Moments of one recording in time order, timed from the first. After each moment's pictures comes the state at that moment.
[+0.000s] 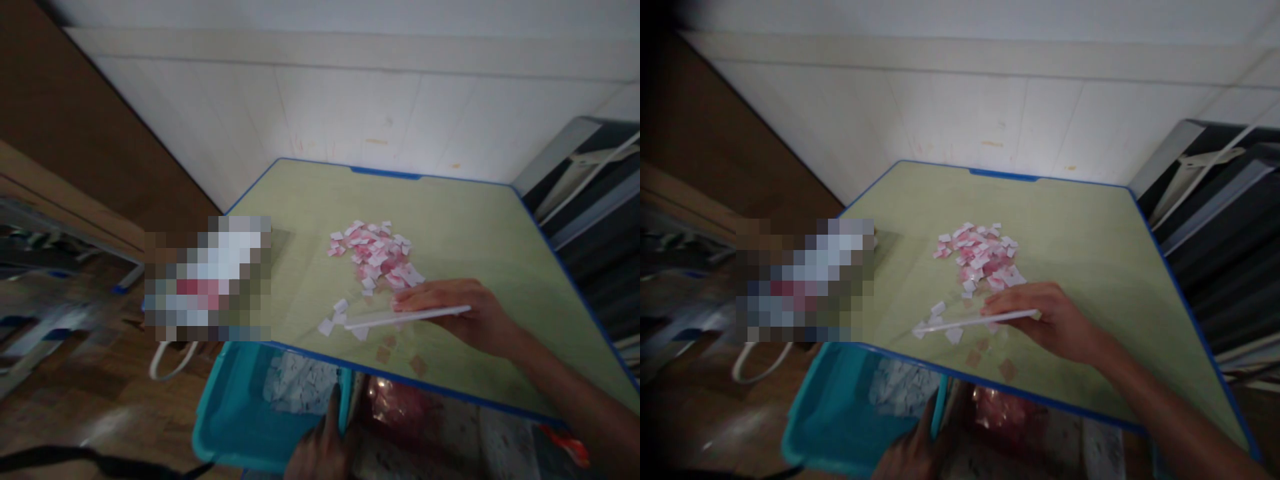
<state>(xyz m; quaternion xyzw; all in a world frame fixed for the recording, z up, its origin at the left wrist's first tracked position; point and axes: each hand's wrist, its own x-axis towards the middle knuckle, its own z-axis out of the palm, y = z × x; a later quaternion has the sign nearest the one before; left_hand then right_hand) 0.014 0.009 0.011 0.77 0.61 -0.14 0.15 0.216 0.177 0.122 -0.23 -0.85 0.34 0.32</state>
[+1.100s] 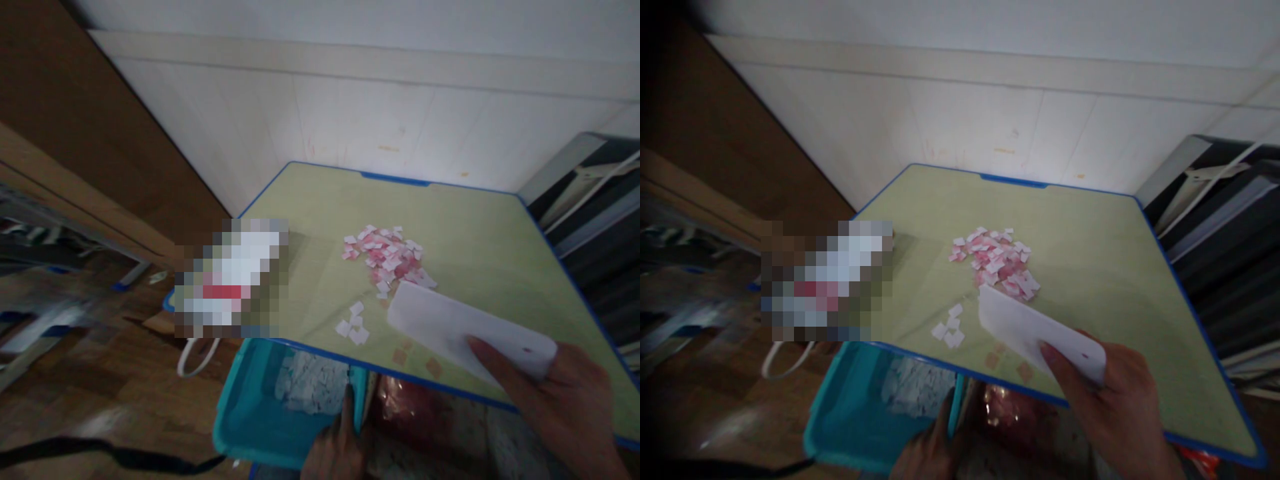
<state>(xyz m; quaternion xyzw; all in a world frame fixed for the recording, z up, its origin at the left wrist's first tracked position) 0.014 0.011 0.010 0.77 0.59 -0.14 0.21 0.213 0.101 0.137 -0.54 -0.75 0.05 0.38</state>
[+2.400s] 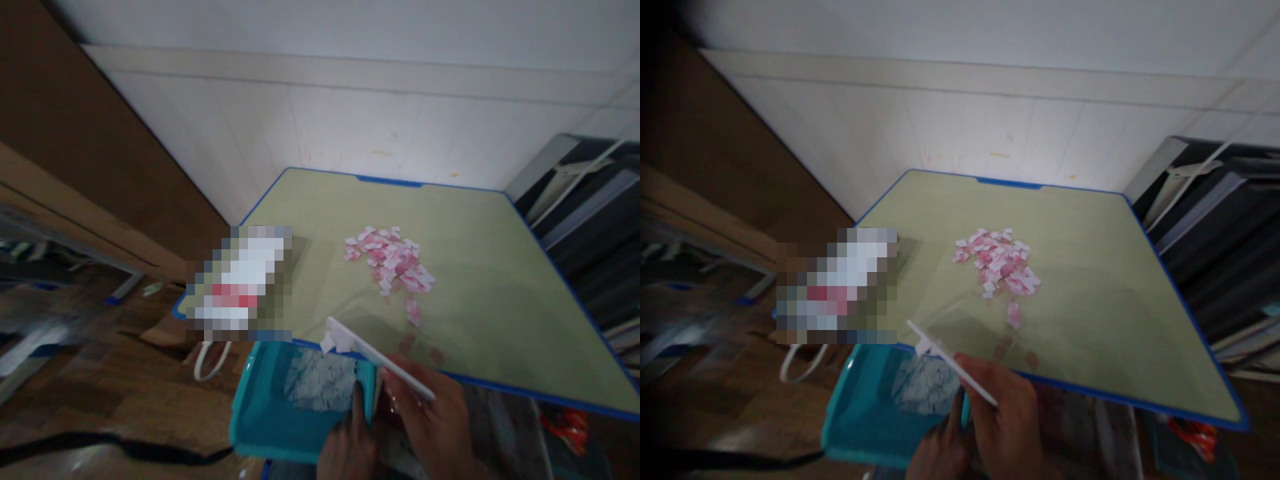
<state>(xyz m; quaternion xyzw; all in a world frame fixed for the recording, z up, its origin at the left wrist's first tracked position) 0.015 0.008 -0.003 0.76 0.59 -0.14 0.21 0.117 0.064 0.097 -0.50 -0.71 0.22 0.44</state>
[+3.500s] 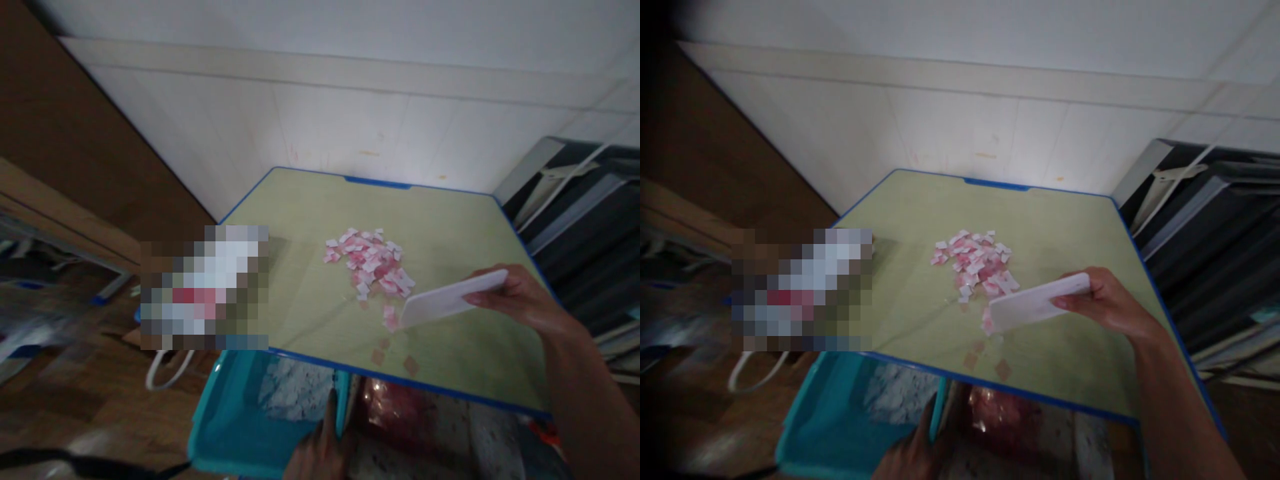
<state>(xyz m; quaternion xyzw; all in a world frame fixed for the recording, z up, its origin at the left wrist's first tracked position) 0.013 0.017 0.012 0.75 0.59 -0.20 0.24 0.288 0.185 0.128 -0.54 -0.68 0.40 0.29</state>
